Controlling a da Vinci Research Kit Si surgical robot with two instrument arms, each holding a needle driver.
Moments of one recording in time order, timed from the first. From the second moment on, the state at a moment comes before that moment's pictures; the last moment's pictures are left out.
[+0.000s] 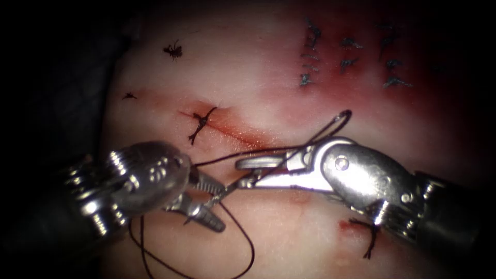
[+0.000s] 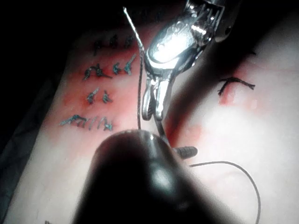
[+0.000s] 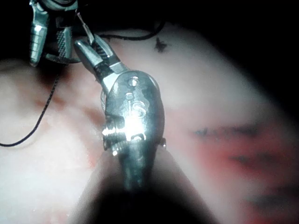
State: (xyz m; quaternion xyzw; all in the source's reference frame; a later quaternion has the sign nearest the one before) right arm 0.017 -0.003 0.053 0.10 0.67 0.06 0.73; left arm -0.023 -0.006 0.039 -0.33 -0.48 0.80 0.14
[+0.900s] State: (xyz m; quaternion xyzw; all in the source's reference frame) right arm 0.018 -0.003 0.053 0.03 0.65 0.09 0.75; left arm -0.023 -0.003 0.040 -0.38 -0.51 0.74 0.23
